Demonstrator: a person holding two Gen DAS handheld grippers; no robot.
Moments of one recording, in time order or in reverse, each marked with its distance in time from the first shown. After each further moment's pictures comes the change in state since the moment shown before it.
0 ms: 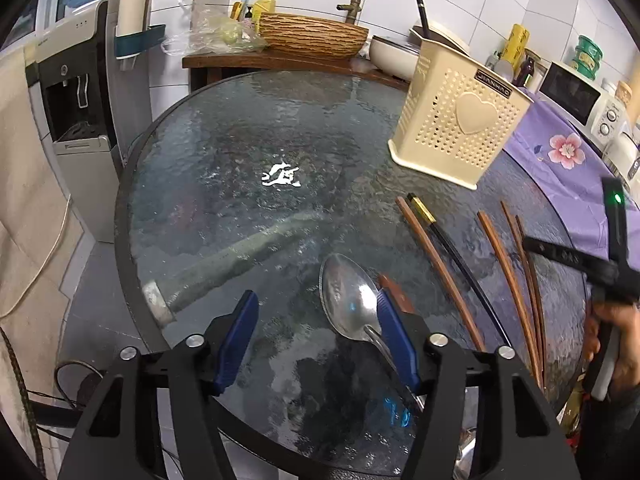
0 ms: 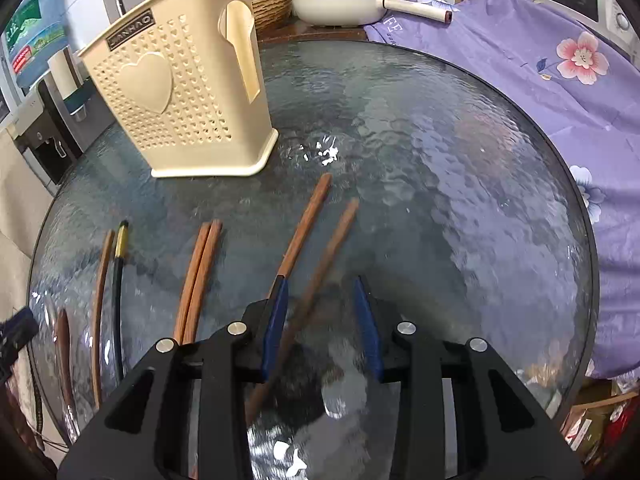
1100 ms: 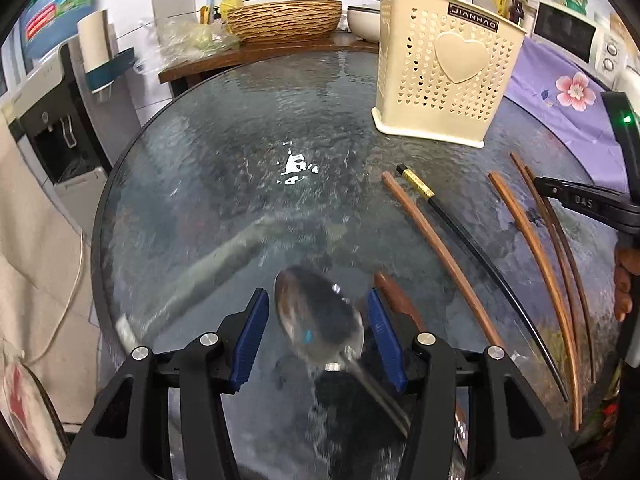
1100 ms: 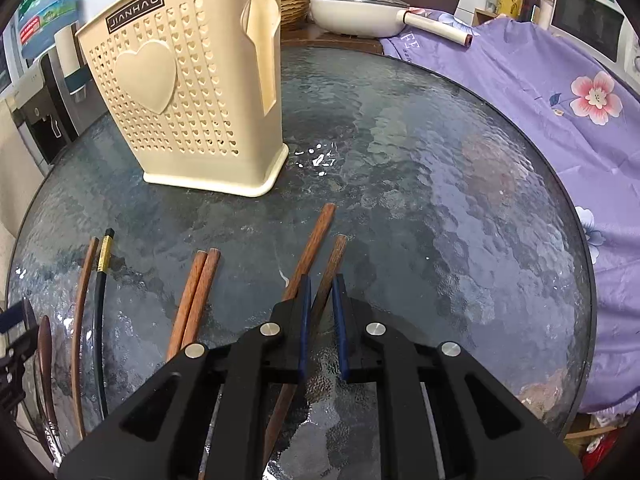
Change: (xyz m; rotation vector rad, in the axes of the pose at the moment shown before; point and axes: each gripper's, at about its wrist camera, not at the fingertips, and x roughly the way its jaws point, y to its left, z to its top) left arm 0.040 -0.042 0.012 0.178 0.066 0.121; right arm 0.011 0.017 0.007 -0.098 -0.036 -0.034
